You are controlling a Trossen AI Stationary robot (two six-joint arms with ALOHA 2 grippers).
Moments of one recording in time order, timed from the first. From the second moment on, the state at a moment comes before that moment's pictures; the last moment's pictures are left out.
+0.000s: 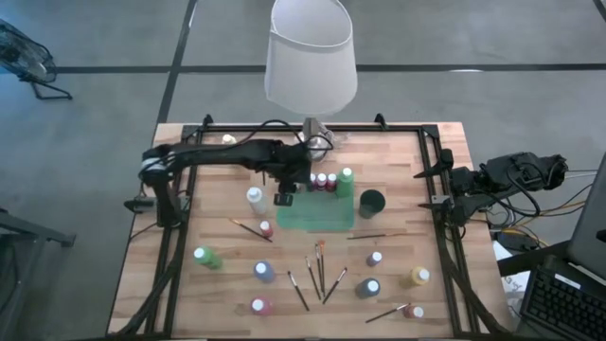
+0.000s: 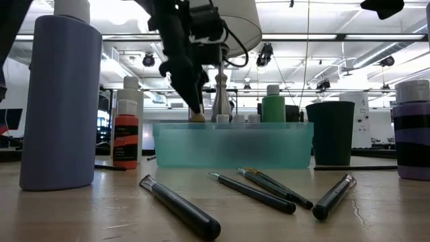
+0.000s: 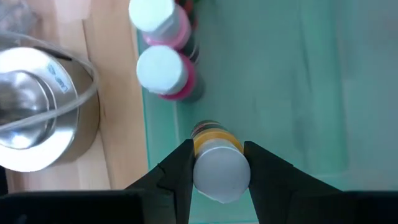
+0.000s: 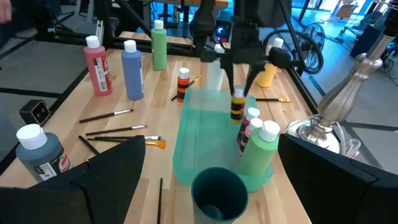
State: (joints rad) left arm 0.23 1.78 1.45 -0.81 -0.01 0.38; right arm 0.33 0.36 0.85 -0.86 0.29 0.05
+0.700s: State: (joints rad) left arm 0.28 1.84 1.45 -0.68 0.01 0.39; right arm 0.33 0.36 0.85 -0.86 0.29 0.05
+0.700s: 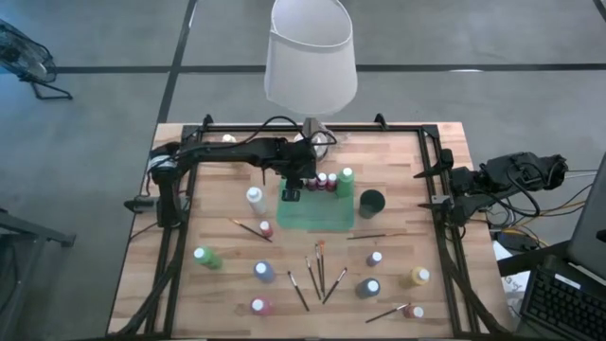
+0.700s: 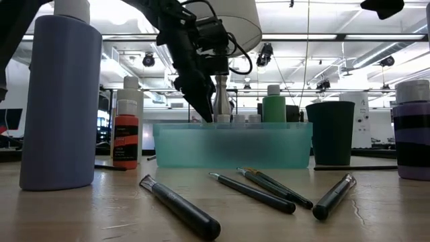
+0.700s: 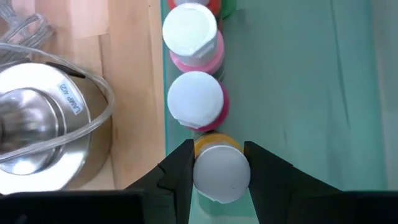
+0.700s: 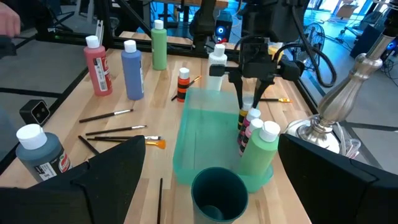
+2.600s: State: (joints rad) left arm 0.28 1.85 1.56 -0.71 0.00 0.47; right arm 0.33 0.36 0.85 -0.86 0.29 0.05
